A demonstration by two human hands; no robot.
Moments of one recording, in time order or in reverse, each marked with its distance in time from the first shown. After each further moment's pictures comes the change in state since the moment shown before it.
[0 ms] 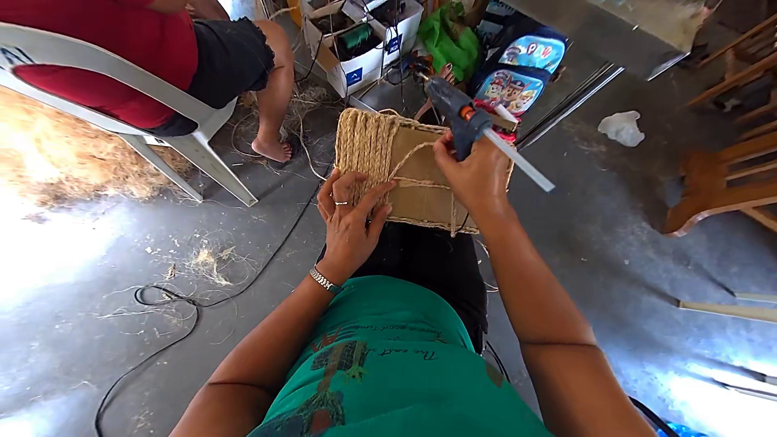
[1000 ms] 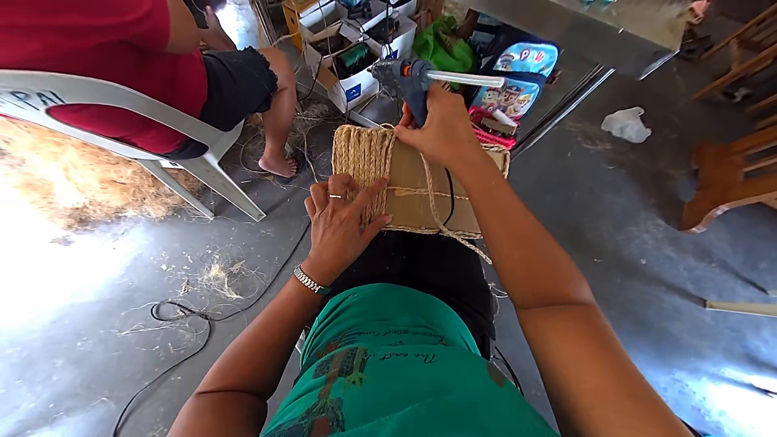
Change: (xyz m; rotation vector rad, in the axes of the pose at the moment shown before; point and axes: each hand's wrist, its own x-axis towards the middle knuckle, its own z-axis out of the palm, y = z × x) left_hand 0.031 -0.004 -0.032 0.277 -0.207 0.049; right_hand 0.079 -0.015 0.018 0.129 -0.346 0.042
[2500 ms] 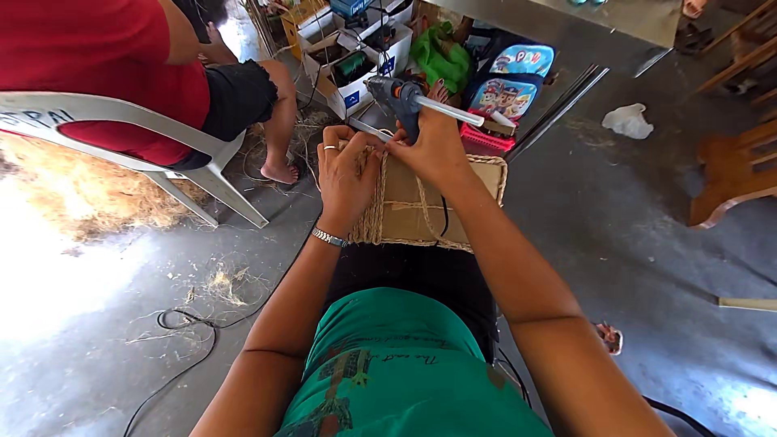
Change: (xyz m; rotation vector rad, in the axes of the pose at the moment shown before) left_hand 0.082 -0.002 0.008 -0.377 0.220 -0.089; right_hand -0.018 -0.007 0.014 0.057 0.111 -0.036
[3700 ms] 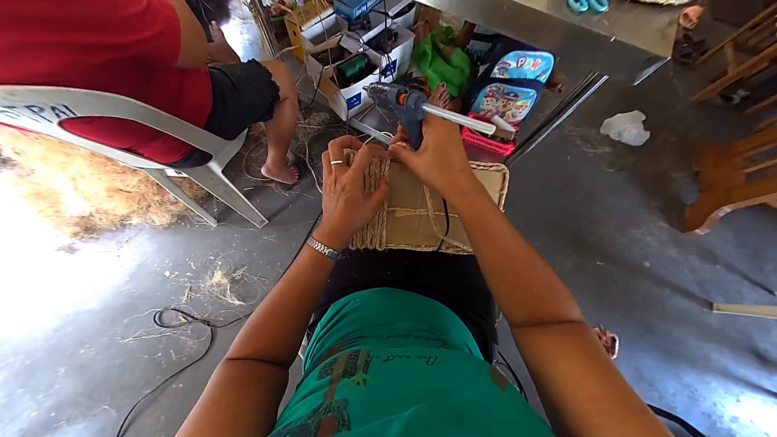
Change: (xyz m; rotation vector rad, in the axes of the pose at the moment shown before) left_hand -0.018 -0.005 -0.004 0.090 -0.054 0.106; right_hand -0.005 -0.004 -0.002 -0.026 -0.018 -0.007
